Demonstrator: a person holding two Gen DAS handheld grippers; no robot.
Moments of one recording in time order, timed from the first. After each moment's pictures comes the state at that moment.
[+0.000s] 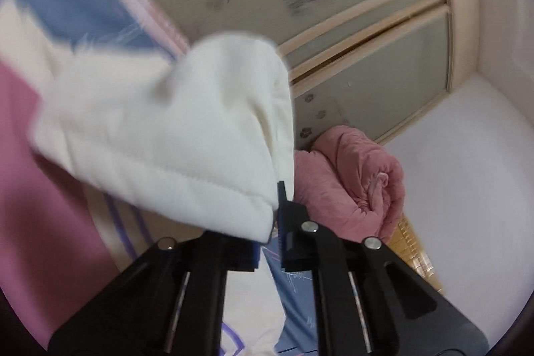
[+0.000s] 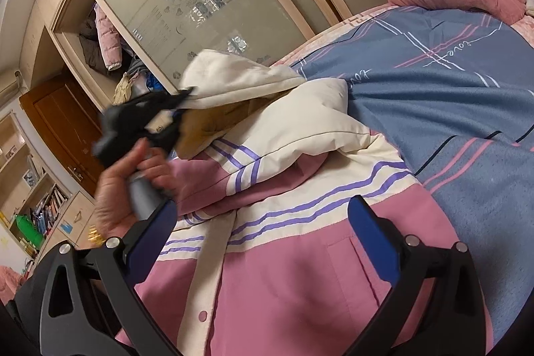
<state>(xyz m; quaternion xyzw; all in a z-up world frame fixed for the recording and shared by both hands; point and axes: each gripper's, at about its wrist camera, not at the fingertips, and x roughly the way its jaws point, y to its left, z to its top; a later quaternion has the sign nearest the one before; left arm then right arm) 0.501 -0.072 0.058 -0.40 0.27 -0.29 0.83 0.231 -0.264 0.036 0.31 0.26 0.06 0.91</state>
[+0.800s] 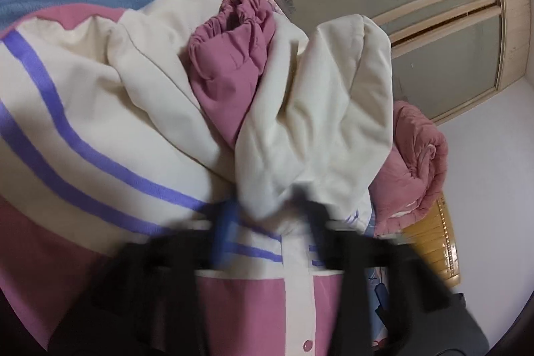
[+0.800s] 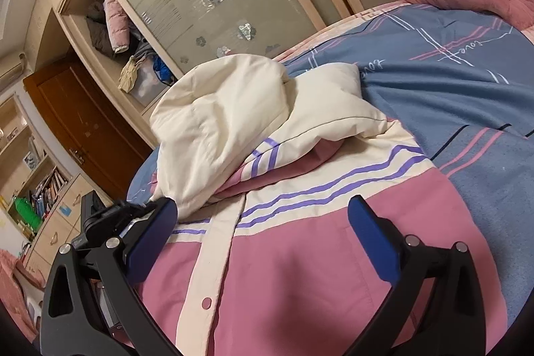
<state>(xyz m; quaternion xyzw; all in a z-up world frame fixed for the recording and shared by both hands) 0.393 0.065 -0.016 -0.40 0.40 -0.21 0.80 0.231 -0.243 0.034 0.29 0.27 0.09 0.92</state>
